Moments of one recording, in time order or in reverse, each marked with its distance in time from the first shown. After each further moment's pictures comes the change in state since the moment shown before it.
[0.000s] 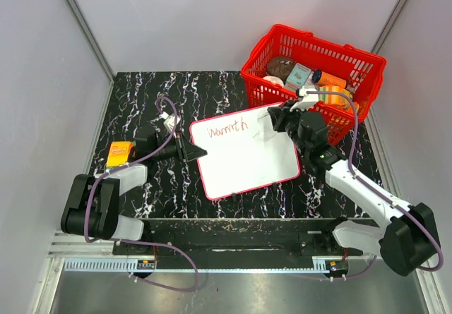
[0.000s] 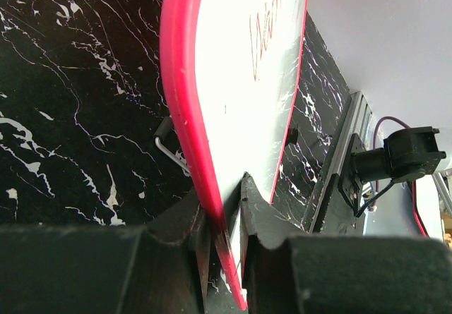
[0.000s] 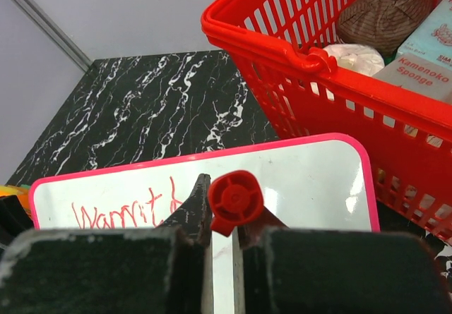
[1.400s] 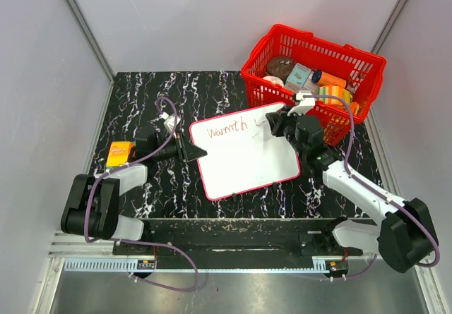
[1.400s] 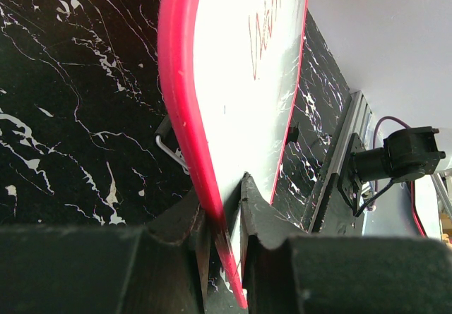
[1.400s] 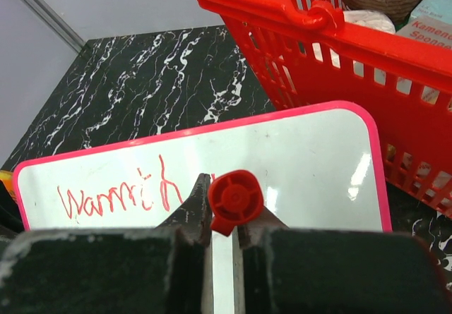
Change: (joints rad) left arm 0.000 0.000 0.000 -0.010 -0.002 0.000; right arm -0.001 0.045 -0.042 0.029 -0.014 0.024
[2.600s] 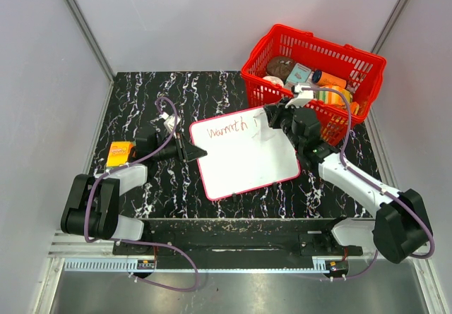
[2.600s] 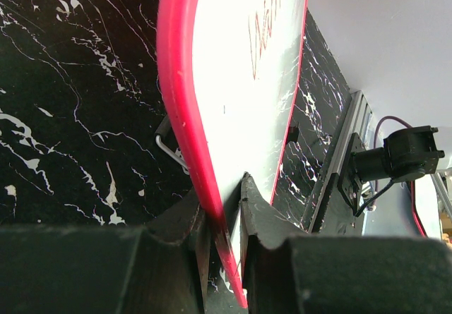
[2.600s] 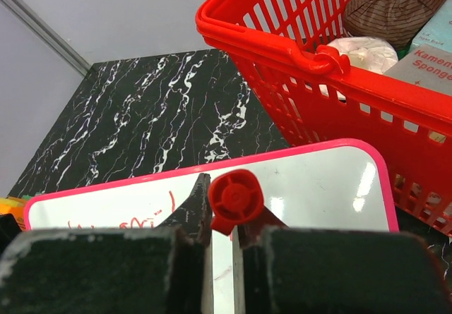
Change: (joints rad) left arm -0.001 0.000 0.000 -0.001 0.000 0.000; right arm 0.000 0.068 0.071 0.029 0.024 0.019
